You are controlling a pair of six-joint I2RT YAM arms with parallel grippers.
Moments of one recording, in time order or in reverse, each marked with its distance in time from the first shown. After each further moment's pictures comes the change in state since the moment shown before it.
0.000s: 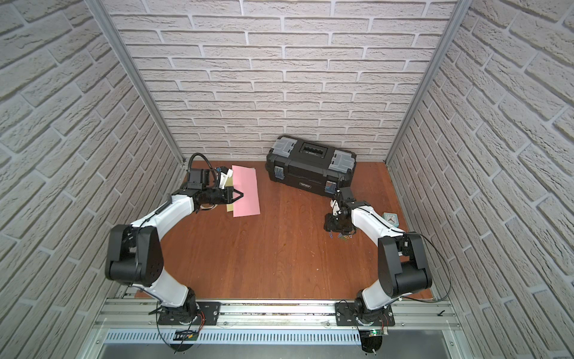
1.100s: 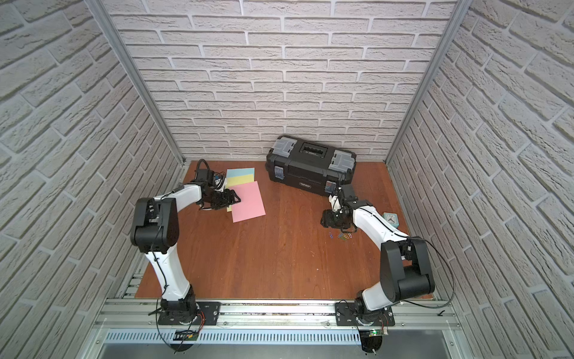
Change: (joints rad) left arm 0.061 0.283 0.164 -0.167 -0.278 -0.042; right arm -0.003 -0.037 0.015 0.032 -0.057 -0.001
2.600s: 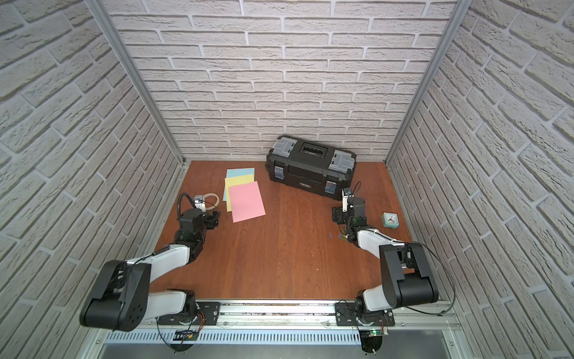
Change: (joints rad) left arm -0.077 -0.614 -0.928 1.000 -0.782 0.286; right arm -0.088 -0.048 -0.404 0.946 0.339 -0.261
